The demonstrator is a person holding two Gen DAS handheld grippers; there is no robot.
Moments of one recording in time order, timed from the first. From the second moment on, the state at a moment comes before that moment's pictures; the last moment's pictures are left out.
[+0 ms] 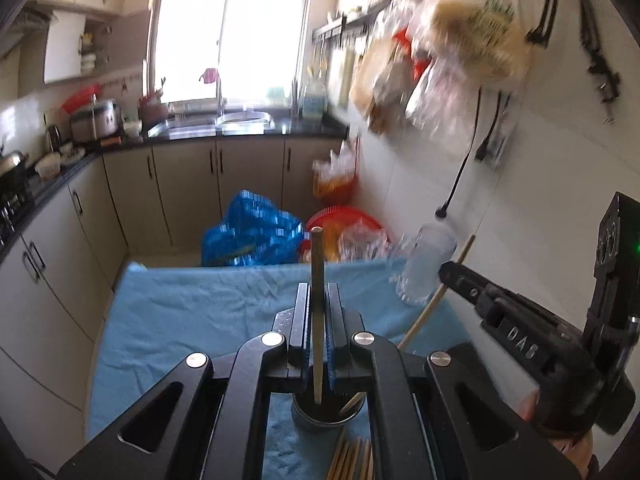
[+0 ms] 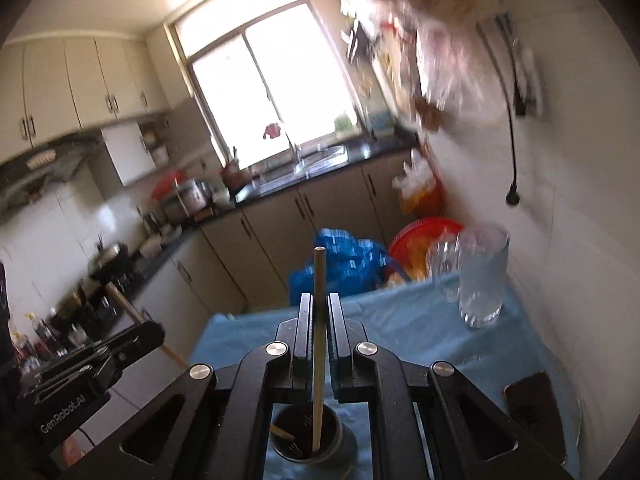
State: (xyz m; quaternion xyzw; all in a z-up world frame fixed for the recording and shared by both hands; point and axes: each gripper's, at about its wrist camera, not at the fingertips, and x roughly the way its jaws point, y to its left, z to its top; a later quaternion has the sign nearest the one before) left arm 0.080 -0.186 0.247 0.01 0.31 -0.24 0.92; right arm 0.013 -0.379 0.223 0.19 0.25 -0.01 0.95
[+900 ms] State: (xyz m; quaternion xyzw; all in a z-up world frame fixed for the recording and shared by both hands) left arm 0.025 -0.108 0.236 -0.03 0.31 -0.20 0.93; right arm -0.030 -0.386 0.191 0.19 0.30 0.00 0.93
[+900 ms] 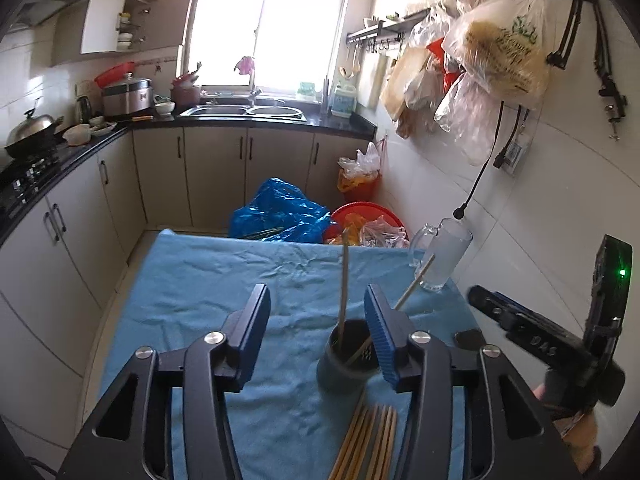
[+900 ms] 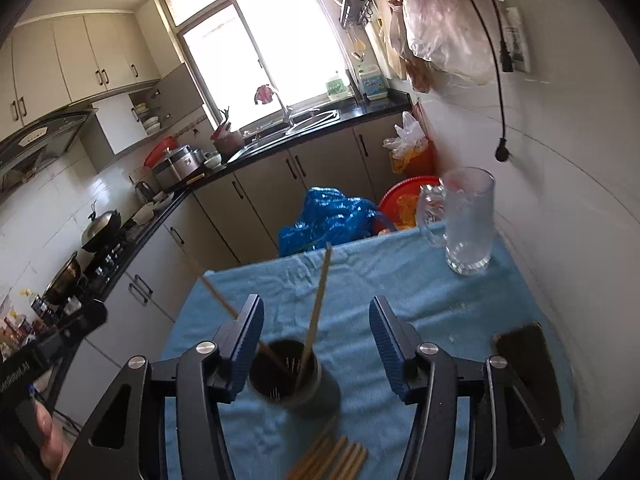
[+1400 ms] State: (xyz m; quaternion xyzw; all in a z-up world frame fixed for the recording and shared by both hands) left arm -0.055 -0.103 0.060 0.07 0.44 -0.24 0.86; right arm -0.135 -0.370 0.050 0.19 0.48 0.04 0.85
